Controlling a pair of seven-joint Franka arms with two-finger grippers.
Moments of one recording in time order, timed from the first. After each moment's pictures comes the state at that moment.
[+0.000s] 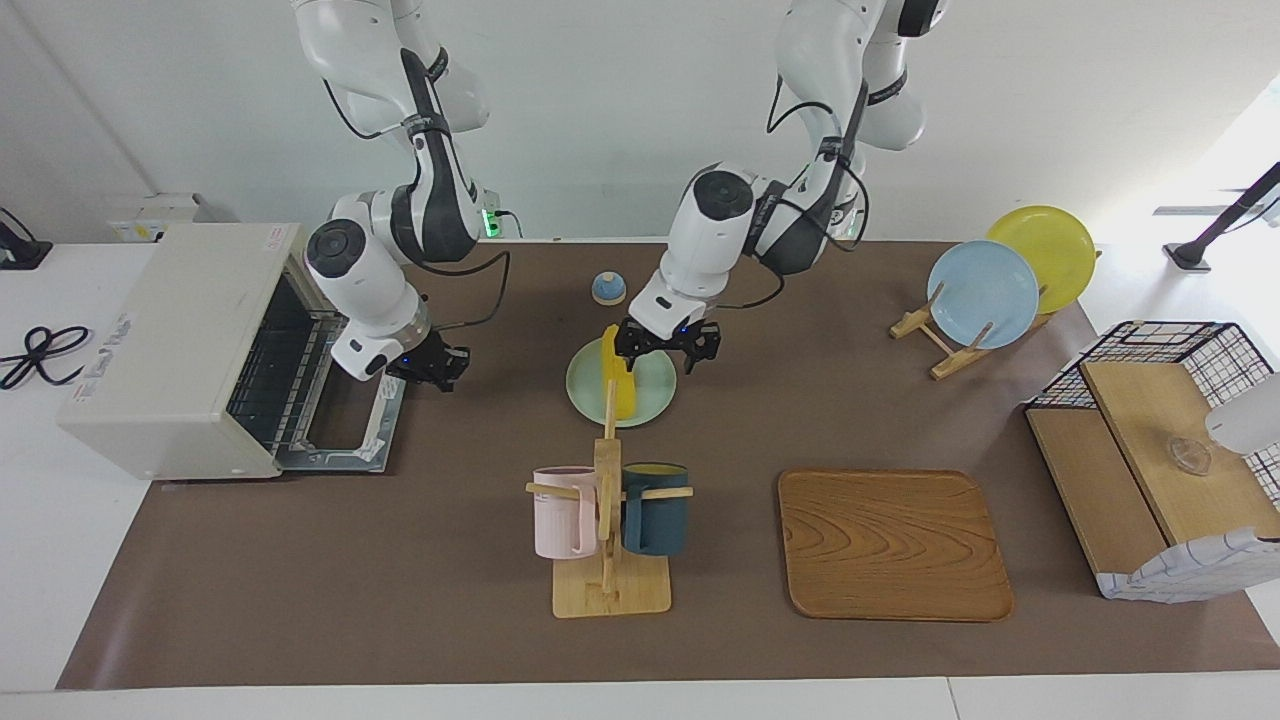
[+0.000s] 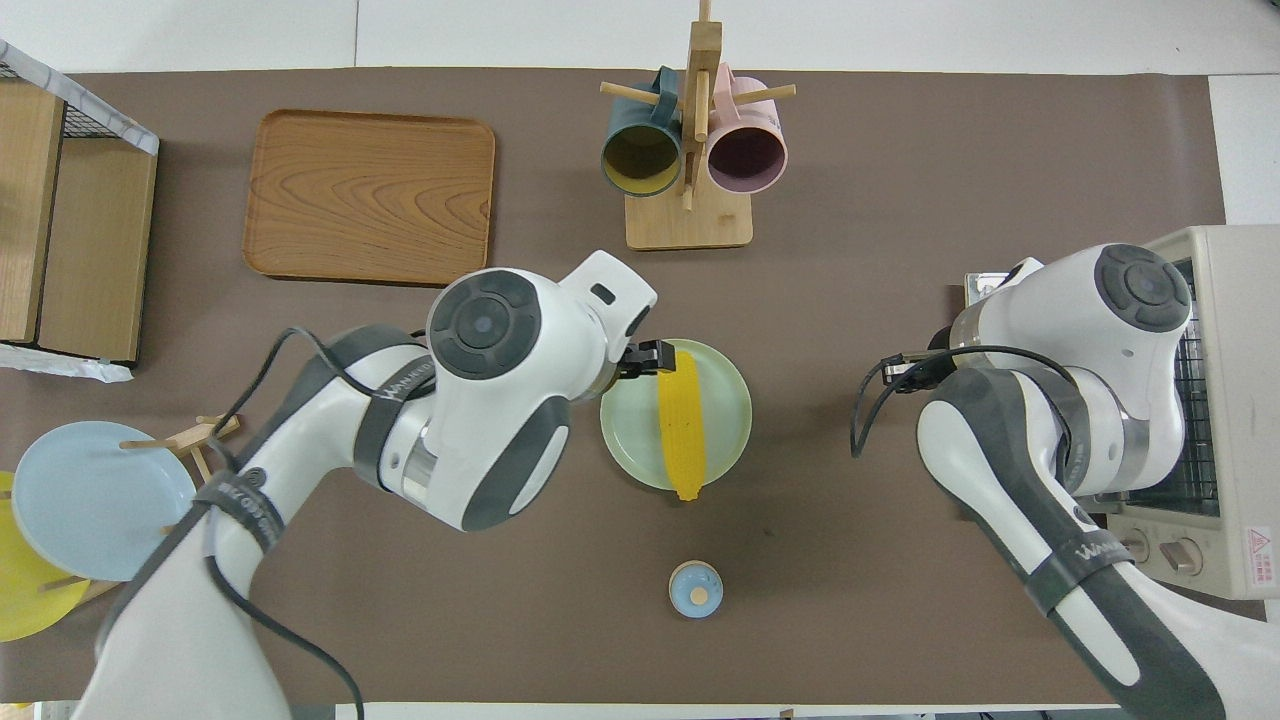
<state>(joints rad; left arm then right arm) -0.65 0.21 0.00 -1.86 -0.18 2.19 -0.57 0.10 0.09 0.05 -2.16 0.14 2.16 0.06</state>
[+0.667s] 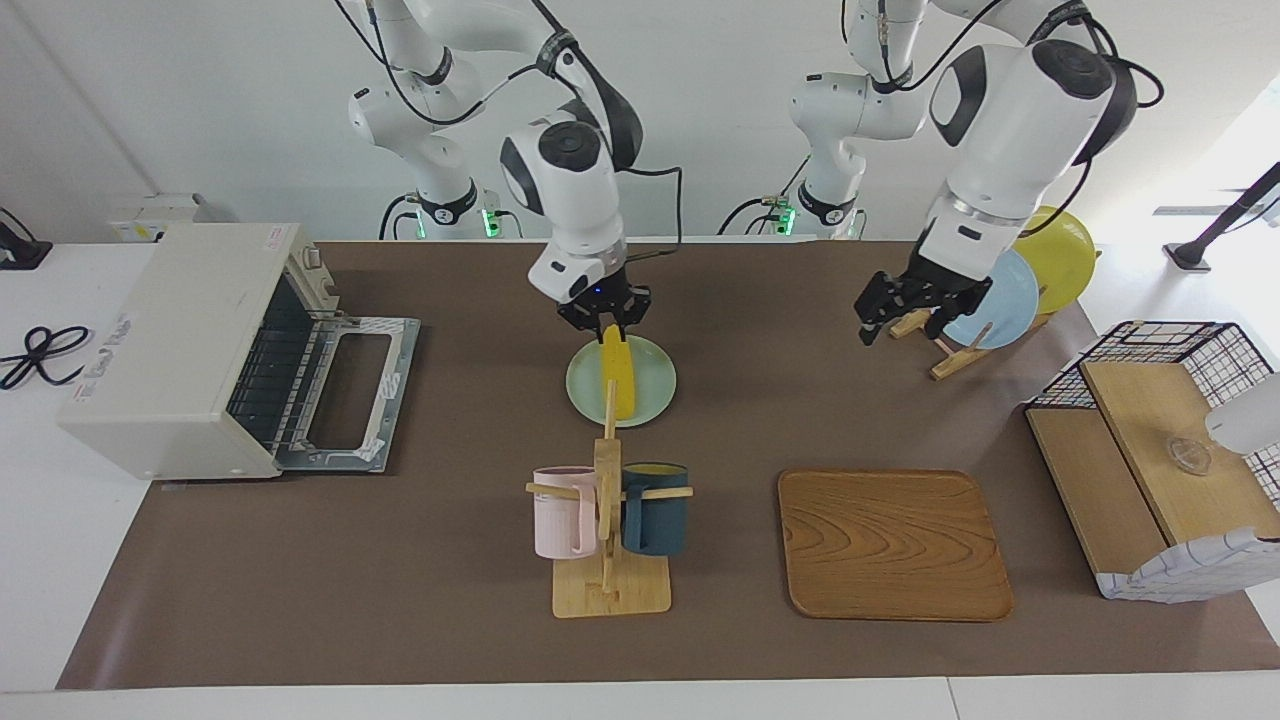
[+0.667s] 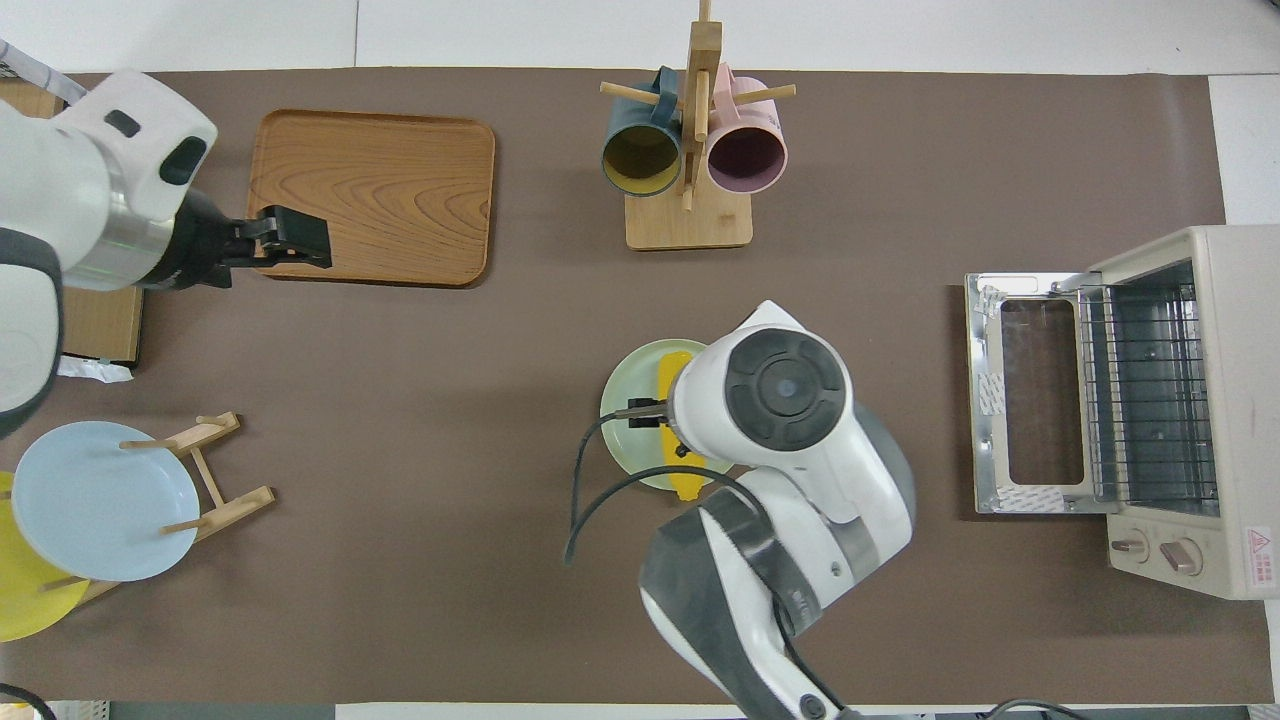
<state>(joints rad) -0.21 0.03 0.02 -1.70 -0.07 1.83 -0.24 0.60 0.16 0.06 -1.92 0.03 2.14 0.62</state>
